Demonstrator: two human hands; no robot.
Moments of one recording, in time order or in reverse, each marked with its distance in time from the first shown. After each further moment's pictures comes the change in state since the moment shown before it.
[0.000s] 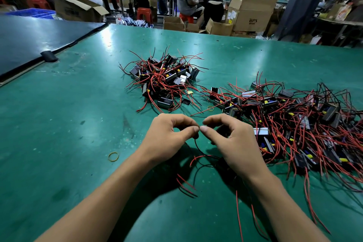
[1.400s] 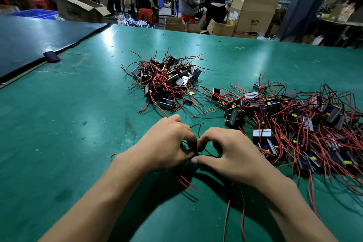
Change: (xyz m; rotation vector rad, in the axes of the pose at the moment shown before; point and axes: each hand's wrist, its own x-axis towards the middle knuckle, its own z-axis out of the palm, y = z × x) left_hand 0.000 0.004 -0.016 0.606 -0.315 0.333; right_hand -0.003 -0.010 -0.009 -0.365 -0.396 -0.222
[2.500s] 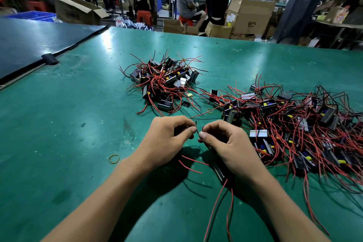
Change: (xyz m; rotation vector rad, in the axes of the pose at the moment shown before) left_hand 0.004 -0.002 0.017 -0.373 0.379 -0.190; right_hand 0.002 0.011 0.014 0.578 0.240 0.306
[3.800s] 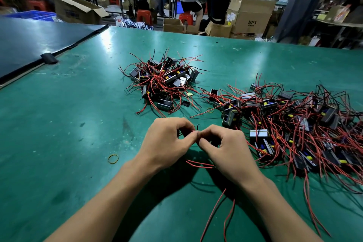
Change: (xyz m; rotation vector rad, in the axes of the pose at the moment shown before) left_hand -0.002 -0.001 0.010 0.106 0.076 -0.014; right_hand -0.002 -0.002 0.011 -0.328 0.088 -0.131
